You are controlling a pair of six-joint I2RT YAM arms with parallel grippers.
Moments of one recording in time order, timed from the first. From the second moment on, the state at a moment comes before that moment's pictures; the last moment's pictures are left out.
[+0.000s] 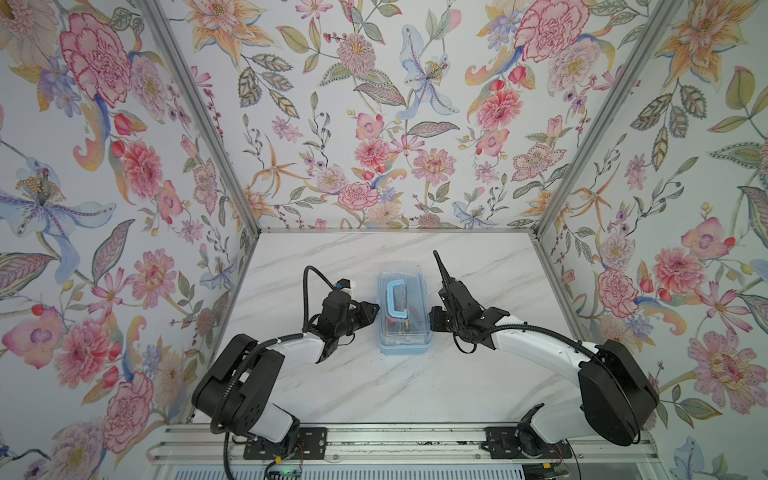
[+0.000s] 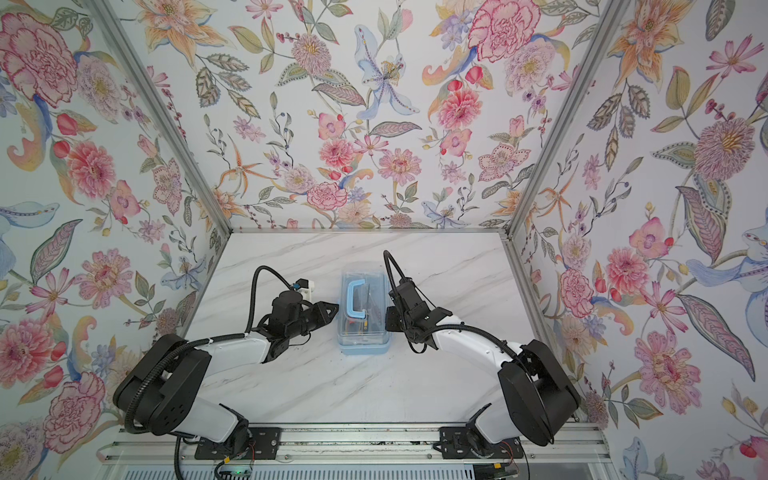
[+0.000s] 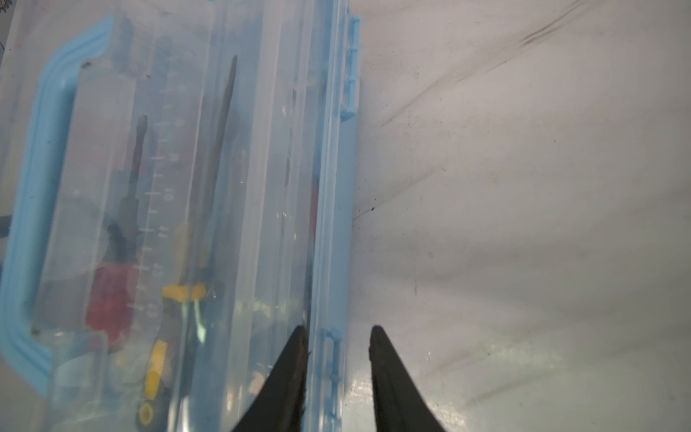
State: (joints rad) left arm -0.49 1.53 0.55 0.49 0.25 -0.84; right arm 0.69 1.46 0.86 -0.27 0.07 0.61
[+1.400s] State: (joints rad) left arm -0.44 1.12 0.59 0.36 -0.22 -0.50; right arm 0.51 1.26 0.88 -0.16 0.14 0.43
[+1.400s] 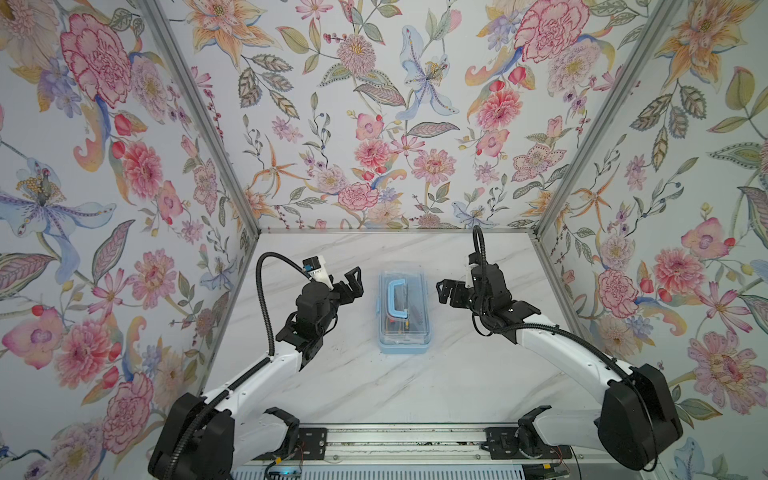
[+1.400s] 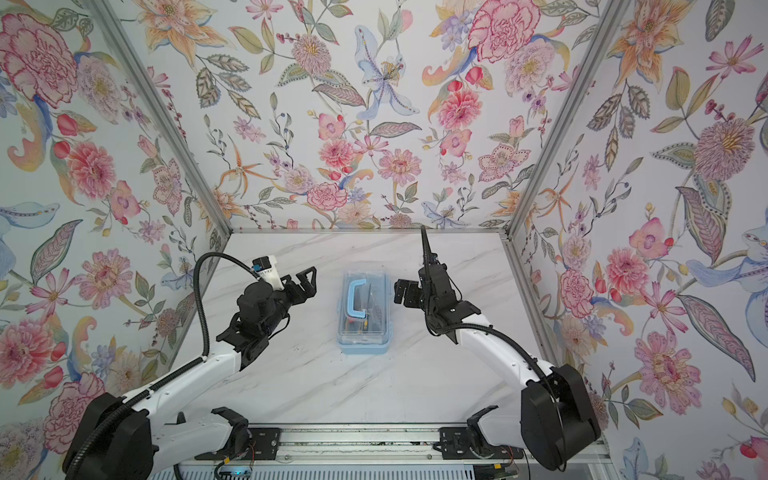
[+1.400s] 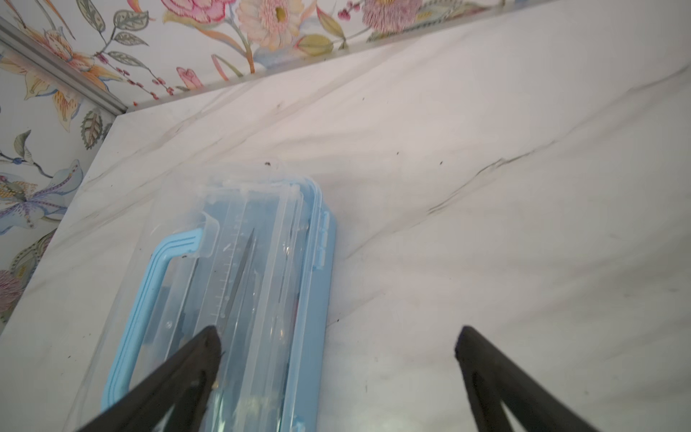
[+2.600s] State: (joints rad) left arm -0.07 1.61 0.03 1.43 -0.44 0.13; right arm 0.23 1.42 0.42 0.62 0.54 -0.05
